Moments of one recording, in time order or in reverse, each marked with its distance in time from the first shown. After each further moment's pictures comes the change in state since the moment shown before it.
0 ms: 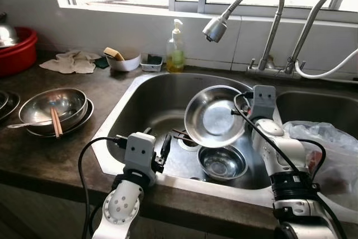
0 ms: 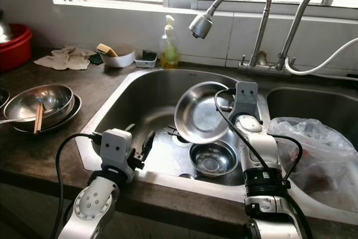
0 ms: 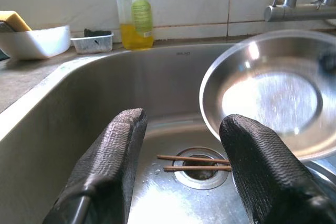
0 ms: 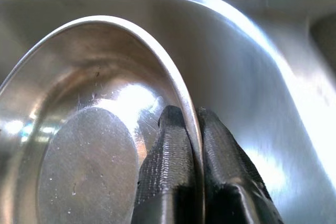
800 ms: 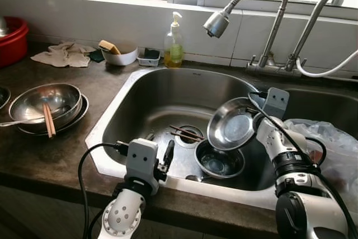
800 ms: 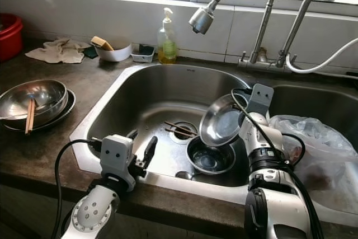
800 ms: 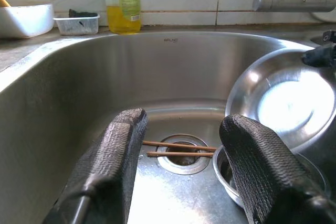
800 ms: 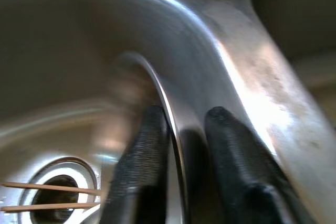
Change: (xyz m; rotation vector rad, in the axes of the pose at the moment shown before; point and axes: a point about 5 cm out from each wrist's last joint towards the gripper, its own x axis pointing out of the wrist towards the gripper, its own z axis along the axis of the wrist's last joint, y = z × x) left arm -0.014 -0.013 0.003 -0.023 0.030 -0.024; right arm 0.022 -0.015 0.004 0.157 0.008 -0.079
